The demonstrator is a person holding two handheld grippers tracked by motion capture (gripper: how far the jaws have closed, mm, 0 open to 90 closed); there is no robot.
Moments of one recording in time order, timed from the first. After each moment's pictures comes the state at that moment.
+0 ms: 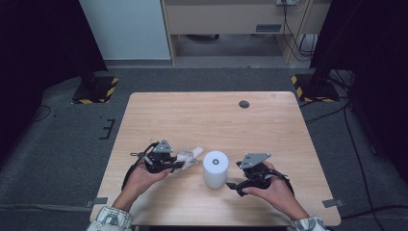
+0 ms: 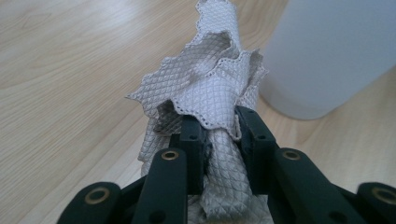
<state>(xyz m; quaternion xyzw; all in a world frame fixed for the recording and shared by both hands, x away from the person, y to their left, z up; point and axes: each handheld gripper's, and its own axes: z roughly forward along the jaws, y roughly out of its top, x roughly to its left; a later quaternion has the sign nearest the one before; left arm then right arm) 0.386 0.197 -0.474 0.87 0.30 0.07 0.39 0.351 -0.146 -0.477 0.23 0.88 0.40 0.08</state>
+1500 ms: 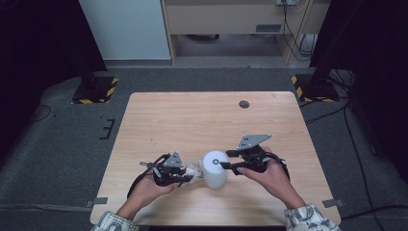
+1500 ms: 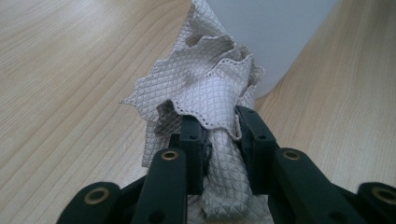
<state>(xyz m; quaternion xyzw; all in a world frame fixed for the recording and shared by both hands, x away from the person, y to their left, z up) 0.356 0.169 -0.481 0.90 0.24 0.05 0.36 0.375 -0.132 -0.424 0.23 0.86 0.44 0.07</state>
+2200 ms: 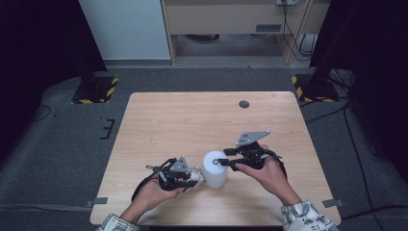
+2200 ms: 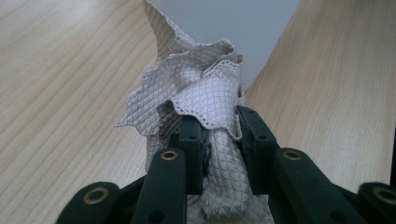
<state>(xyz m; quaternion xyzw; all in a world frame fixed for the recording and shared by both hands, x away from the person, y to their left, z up) 0.345 0.151 -0.484 0.91 0.22 0.04 0.35 0.385 -0.129 -0.428 0.25 0.85 0.46 0.05</state>
